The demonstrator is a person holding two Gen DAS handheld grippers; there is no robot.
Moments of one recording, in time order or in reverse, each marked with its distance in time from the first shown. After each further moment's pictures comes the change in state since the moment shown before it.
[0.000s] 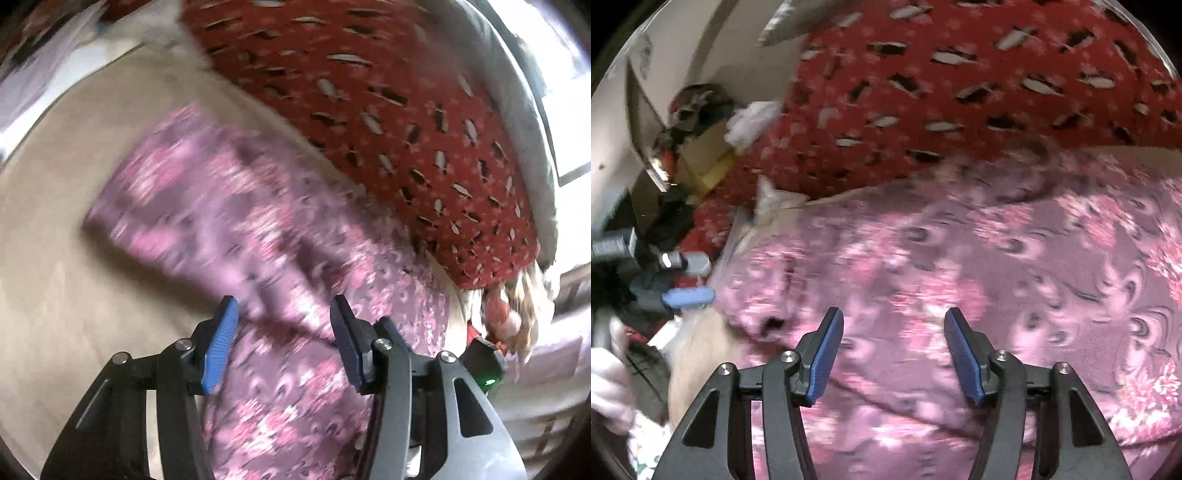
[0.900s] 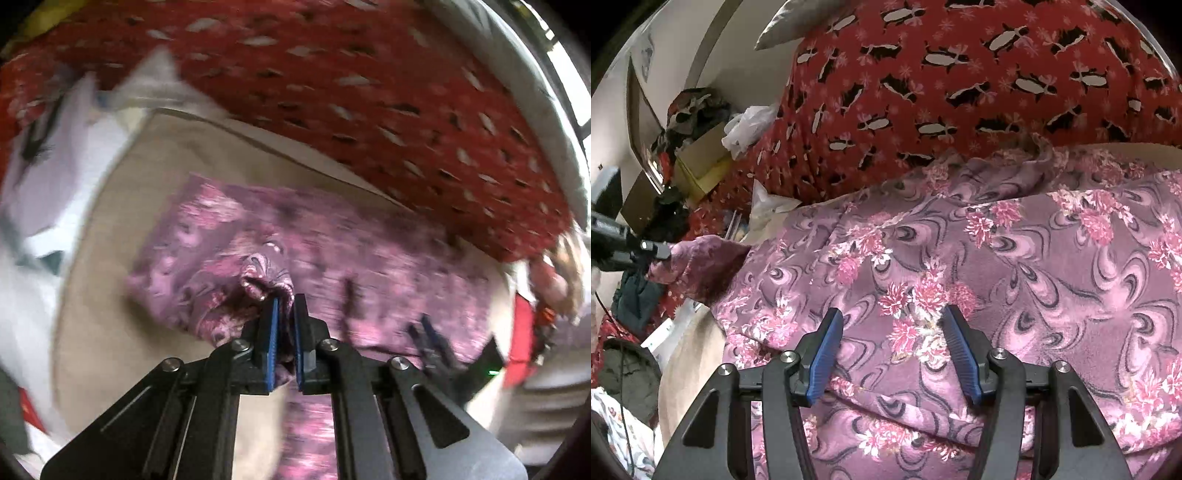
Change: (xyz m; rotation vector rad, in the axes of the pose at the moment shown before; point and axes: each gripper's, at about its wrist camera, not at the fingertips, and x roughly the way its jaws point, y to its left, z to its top) left arm -0.029 -0.044 0.072 0.225 0.086 0.226; right arm 0.006 -0.027 -0.014 0.003 -0.047 -0.083
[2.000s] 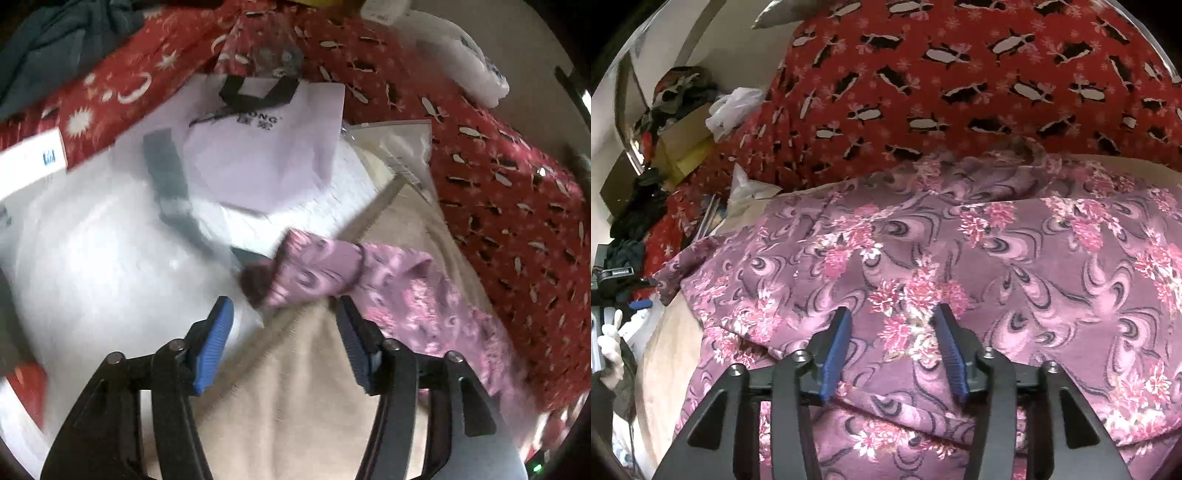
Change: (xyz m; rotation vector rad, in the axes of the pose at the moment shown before) left arm -0.004 0.250 -0.048 -0.462 -0.343 0.231; right arm 0.005 0.012 0.003 -0.073 0.038 -0.106
